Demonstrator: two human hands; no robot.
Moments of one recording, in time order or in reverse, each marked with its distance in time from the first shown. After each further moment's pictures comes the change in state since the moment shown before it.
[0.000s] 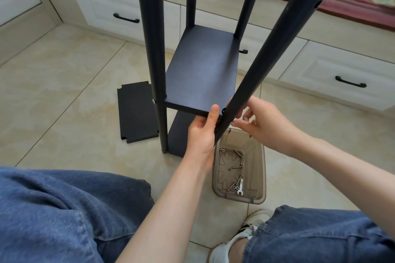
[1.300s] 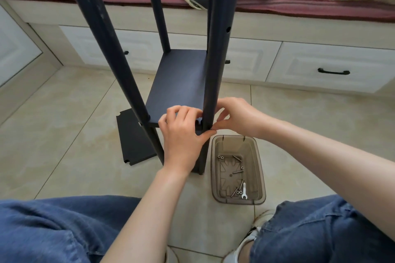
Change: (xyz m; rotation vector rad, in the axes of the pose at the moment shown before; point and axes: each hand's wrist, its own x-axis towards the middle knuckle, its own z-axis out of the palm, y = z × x) left_hand -0.006 0.033 -0.005 1.425 0.099 0.880; right_hand 0.017 -0.008 -0.016 0.134 -0.126 0.141
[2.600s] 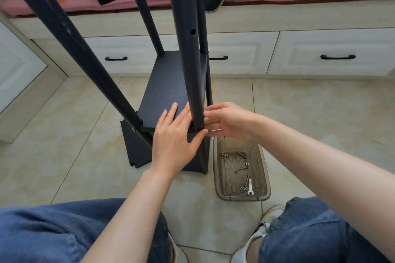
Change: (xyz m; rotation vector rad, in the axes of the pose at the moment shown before) left_hand 0.001 -0.020 -0.006 0.199 -0.239 0.180; right_hand 0.016 0.029 0.021 1.016 -0.132 0.333
